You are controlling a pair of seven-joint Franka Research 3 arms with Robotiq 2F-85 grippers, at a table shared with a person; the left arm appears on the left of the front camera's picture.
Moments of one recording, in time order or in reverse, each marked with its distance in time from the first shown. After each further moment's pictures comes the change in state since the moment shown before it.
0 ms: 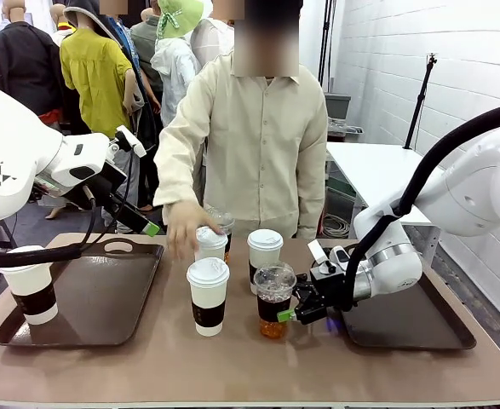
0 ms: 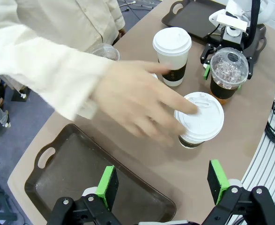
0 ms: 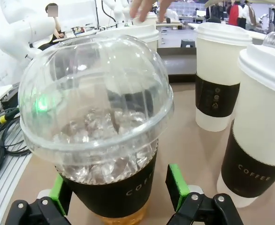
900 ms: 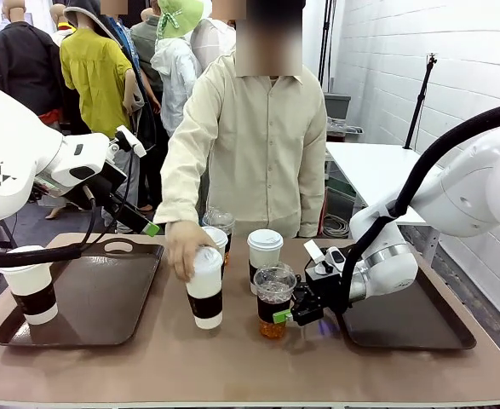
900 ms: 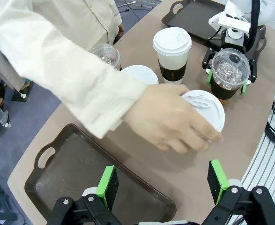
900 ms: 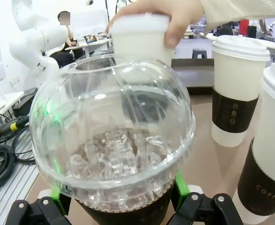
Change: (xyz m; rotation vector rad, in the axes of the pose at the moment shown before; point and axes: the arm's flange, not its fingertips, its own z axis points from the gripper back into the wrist) left arm 0.000 0.000 0.000 0.000 0.000 0.000; right arm 0.004 0.005 -0.013 0.066 -0.049 -0.005
